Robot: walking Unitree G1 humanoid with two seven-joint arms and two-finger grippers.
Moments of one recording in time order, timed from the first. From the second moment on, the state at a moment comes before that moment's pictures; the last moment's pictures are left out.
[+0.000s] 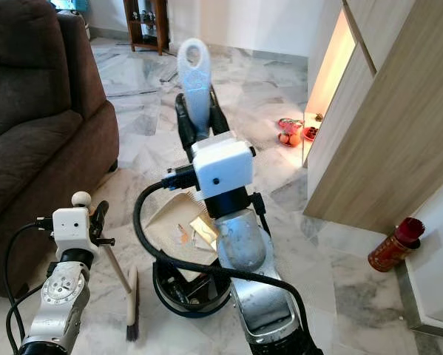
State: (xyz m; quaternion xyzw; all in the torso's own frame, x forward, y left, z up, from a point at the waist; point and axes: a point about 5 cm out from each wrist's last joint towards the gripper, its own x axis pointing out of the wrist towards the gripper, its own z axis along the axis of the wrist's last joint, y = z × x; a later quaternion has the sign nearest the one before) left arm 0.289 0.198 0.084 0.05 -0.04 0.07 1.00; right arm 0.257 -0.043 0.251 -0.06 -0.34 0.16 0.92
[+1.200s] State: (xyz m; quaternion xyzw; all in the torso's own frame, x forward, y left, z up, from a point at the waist) left arm 0.290 0.197 0.086 0.05 -0.04 0.07 1.00; right arm 0.237 -0.014 0.250 -0.11 -0.38 0.23 0.89
